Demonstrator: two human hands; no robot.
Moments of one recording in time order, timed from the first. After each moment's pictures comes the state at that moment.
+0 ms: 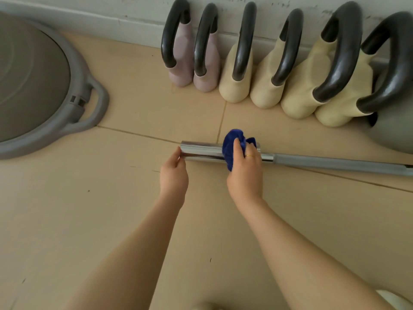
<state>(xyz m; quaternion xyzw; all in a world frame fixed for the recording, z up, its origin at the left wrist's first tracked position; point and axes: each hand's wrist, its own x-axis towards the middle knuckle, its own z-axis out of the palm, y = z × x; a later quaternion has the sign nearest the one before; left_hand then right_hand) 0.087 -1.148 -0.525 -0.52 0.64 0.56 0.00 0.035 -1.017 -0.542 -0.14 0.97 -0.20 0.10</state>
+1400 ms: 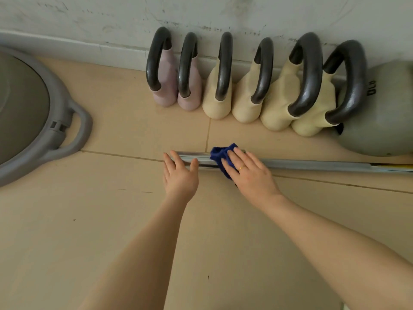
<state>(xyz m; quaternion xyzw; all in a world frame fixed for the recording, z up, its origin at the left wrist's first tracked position) 0.048 -1.141 -0.530 -0.40 0.80 0.41 0.16 -0.004 -0.969 -0.536 -0.40 0.91 0.08 -0.07</state>
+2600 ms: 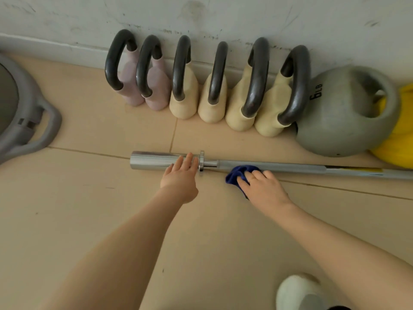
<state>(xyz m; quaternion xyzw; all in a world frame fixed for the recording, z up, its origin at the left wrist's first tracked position) 0.024 -1.055 -0.504 -0.09 0.93 0.12 0.34 -0.018 -0.838 -0.509 -0.41 0.89 0.17 0.11</state>
